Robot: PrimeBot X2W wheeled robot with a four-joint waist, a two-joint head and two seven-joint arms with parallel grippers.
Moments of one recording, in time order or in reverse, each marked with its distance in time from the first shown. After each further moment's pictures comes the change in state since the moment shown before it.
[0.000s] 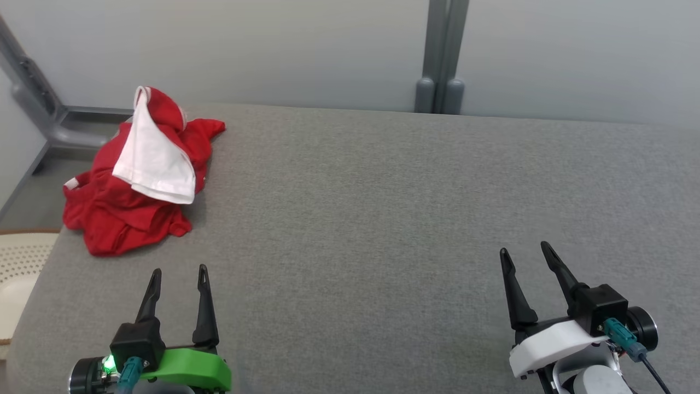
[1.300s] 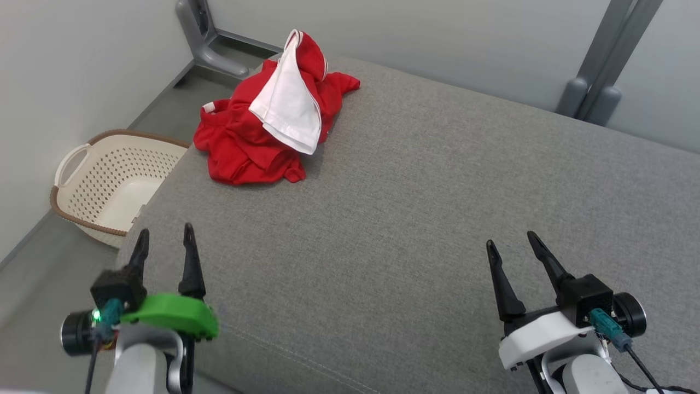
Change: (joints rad) left arm -0.158 0.000 0.059 0.147 -0.038 -0.056 0.010; right arm -0.029 0.000 0.030 0.008 -0.018 0.000 0.000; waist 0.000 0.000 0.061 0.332
